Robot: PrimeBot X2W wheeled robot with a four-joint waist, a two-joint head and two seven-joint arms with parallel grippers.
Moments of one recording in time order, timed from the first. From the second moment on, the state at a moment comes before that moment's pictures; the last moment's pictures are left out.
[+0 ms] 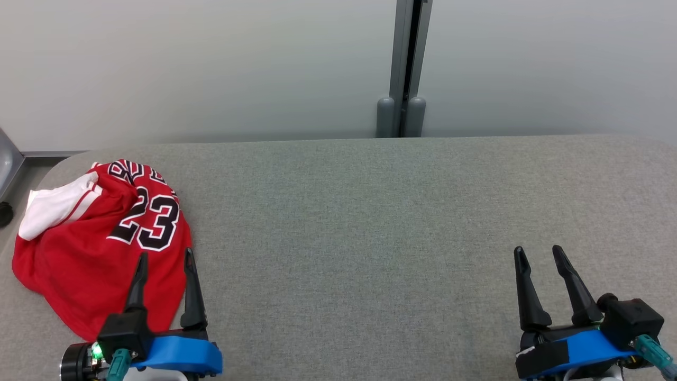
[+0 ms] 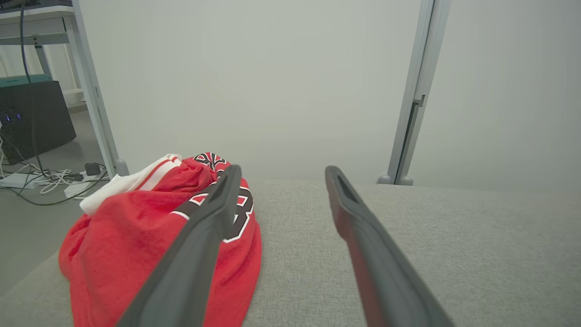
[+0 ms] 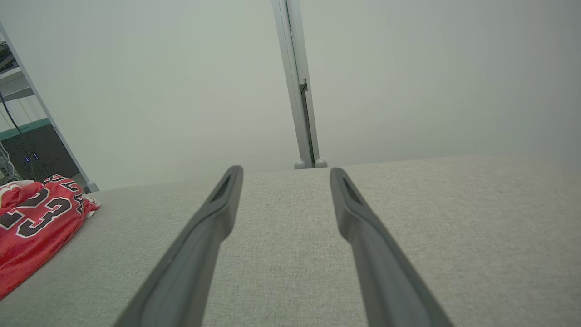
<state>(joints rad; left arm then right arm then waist) -0.03 0.06 -0.04 0.21 -0.13 0.03 -0.24 -0.04 -0.05 -0.01 0.18 0.23 0.13 -0.24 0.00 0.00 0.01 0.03</state>
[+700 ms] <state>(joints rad) -0.02 0.06 -0.04 0.24 -0.09 0.03 -0.26 -0.03 -0.05 -0.02 0.21 0.16 0.13 -0.26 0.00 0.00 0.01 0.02</state>
